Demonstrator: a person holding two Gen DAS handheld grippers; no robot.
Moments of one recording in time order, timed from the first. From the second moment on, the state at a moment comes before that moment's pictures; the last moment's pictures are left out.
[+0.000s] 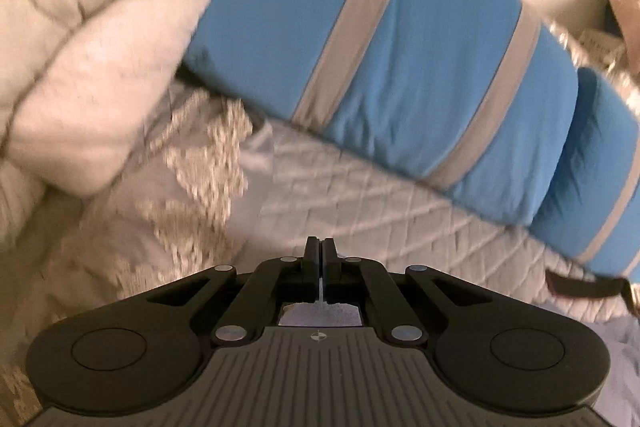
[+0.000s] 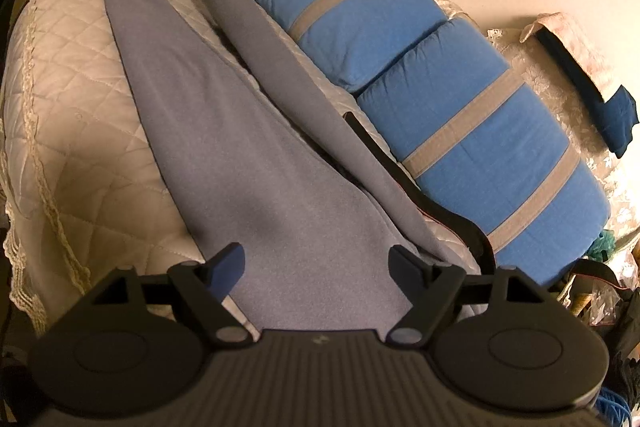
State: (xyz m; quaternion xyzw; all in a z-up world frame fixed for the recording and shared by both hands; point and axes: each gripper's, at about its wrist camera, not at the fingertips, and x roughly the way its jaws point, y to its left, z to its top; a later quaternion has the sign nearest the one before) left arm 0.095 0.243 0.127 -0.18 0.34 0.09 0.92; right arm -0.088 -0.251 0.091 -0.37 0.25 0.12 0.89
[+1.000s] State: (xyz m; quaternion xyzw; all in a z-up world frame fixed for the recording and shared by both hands) left arm 0.064 0.230 0.149 -0.16 0.30 0.06 0.94; right arm 0.192 -0.351 0.084 -0.13 0.38 0.22 0.89
